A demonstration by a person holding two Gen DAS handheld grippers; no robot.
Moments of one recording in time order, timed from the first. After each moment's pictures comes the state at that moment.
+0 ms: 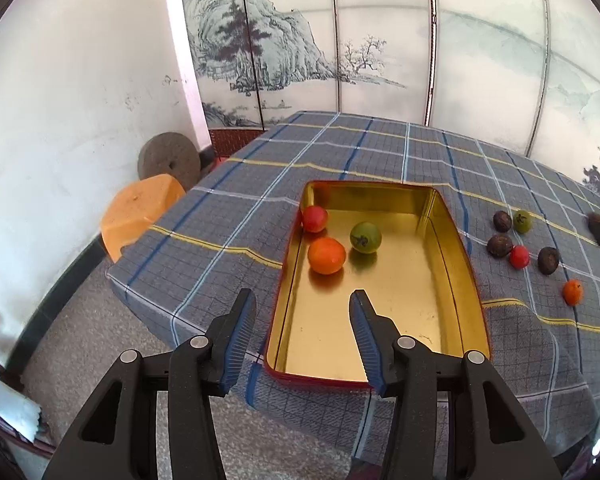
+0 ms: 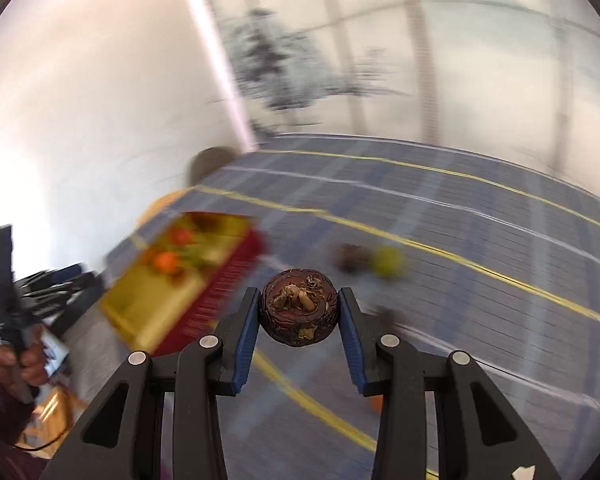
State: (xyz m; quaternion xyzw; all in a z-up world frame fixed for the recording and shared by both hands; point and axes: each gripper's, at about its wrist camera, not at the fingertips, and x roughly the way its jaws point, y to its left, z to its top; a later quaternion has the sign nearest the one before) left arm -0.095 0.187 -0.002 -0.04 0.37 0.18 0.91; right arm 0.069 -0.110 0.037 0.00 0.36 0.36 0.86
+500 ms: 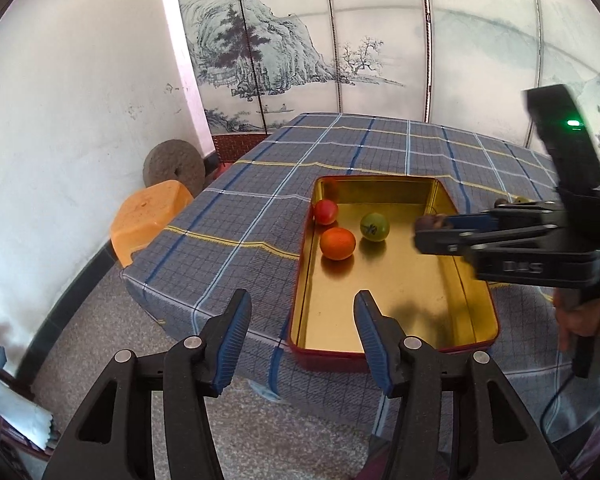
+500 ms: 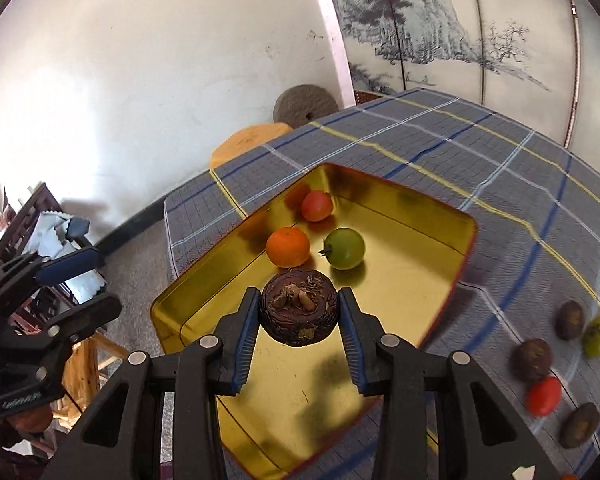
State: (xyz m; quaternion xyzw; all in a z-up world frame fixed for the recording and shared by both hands) left arm -0.116 0.189 0.000 -0.02 0.37 0.18 0.91; right arm 0.057 0.092 -0.008 -0.09 0.41 0.48 0.77
